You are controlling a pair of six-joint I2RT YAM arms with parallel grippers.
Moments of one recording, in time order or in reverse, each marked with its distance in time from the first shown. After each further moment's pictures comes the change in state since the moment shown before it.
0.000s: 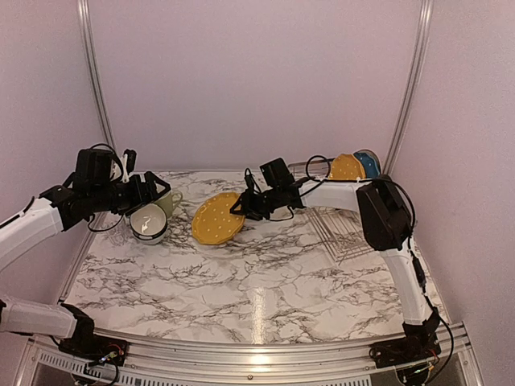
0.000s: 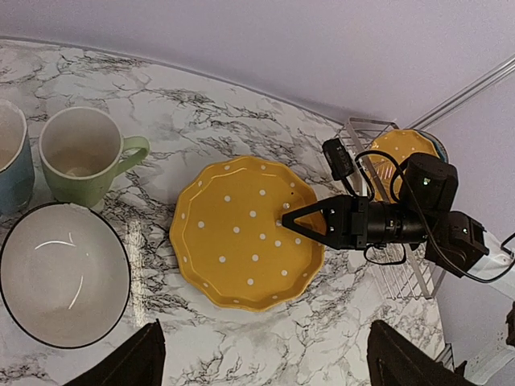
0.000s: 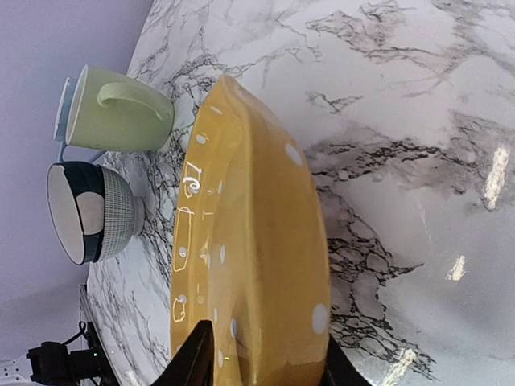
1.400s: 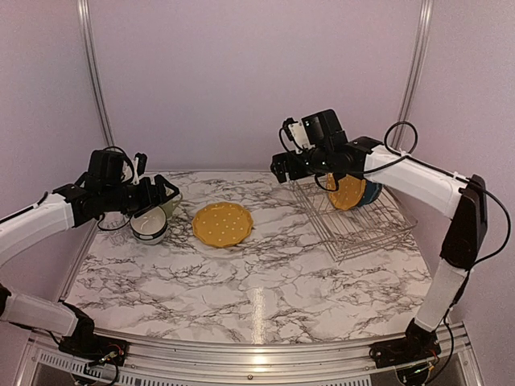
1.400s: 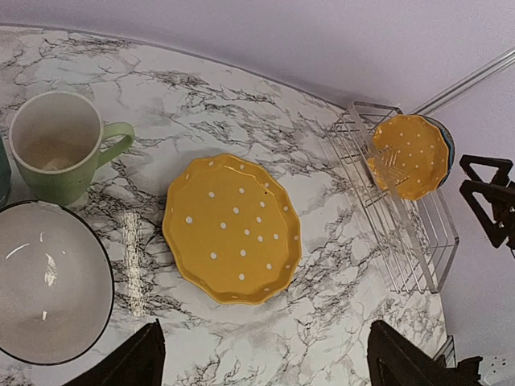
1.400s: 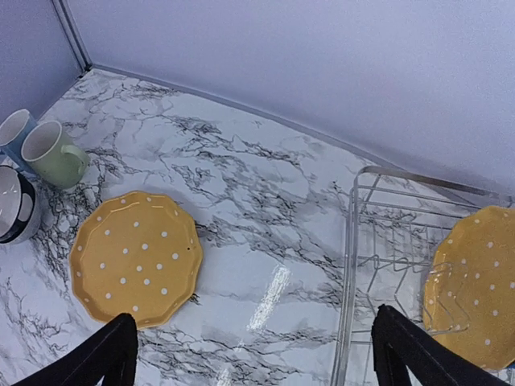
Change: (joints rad) left arm -0.020 0.097 0.006 0.053 0.023 -0.001; right arm 0.015 -0.582 -0.210 -0.277 0.639 -0.563
